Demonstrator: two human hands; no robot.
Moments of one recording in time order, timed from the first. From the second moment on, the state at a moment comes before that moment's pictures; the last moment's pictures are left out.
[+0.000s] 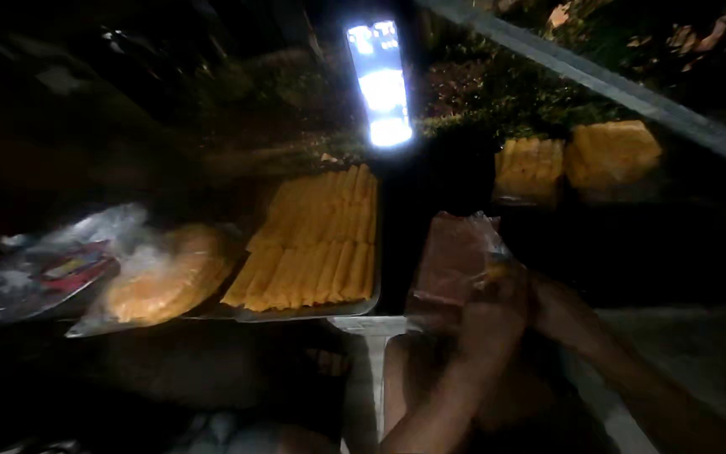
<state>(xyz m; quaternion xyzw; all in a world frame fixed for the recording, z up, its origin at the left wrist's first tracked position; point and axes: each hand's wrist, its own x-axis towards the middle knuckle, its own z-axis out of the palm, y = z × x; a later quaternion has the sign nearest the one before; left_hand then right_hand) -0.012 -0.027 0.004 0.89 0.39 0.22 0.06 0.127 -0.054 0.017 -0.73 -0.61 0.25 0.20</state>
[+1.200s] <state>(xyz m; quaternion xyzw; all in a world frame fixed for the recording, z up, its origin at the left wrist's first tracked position) -0.011 -0.023 -0.011 0.90 0.36 0.20 0.17 0.118 -0.068 -0.004 -0.44 -0.11 0.65 0.62</state>
